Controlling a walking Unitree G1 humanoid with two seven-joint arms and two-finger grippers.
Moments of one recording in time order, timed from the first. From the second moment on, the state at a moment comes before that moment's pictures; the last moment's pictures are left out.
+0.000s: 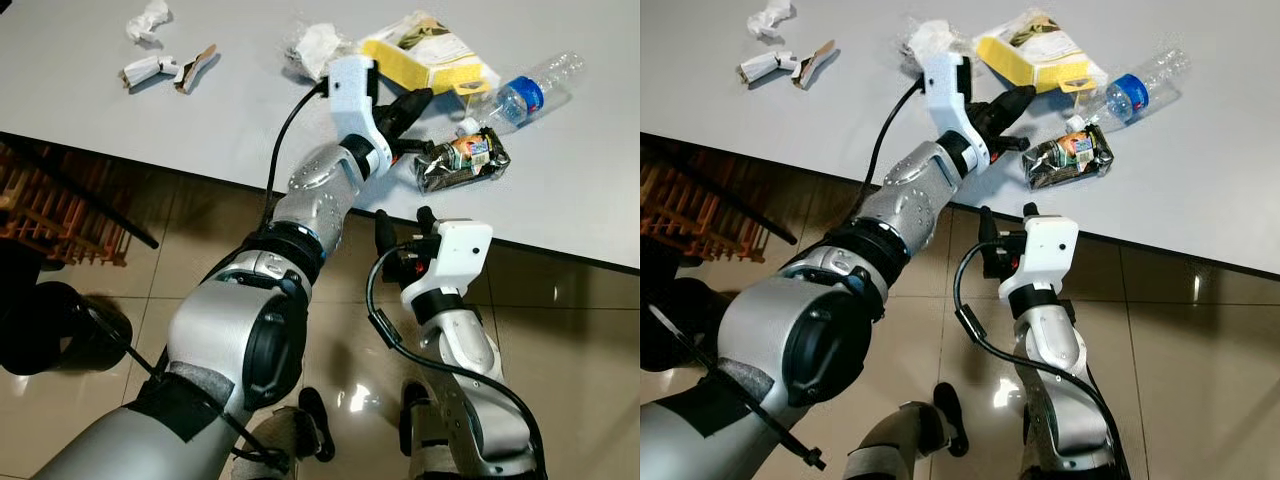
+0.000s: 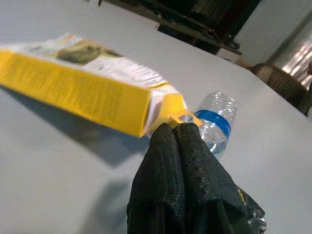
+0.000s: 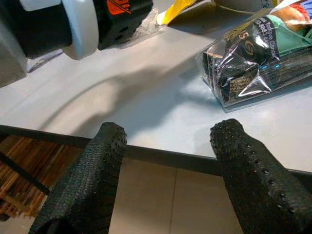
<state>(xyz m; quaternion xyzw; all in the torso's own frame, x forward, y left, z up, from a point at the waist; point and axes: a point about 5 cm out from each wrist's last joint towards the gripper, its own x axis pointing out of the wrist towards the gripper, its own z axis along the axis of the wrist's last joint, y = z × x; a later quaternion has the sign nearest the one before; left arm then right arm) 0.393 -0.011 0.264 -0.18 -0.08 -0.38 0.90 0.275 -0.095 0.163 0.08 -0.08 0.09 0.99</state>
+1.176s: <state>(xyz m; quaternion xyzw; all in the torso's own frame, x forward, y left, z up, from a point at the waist) 0.391 0.052 0.218 -0.09 -0.14 -0.27 0.95 0.318 -0.152 0.174 0.07 -0.10 -0.01 0.99</state>
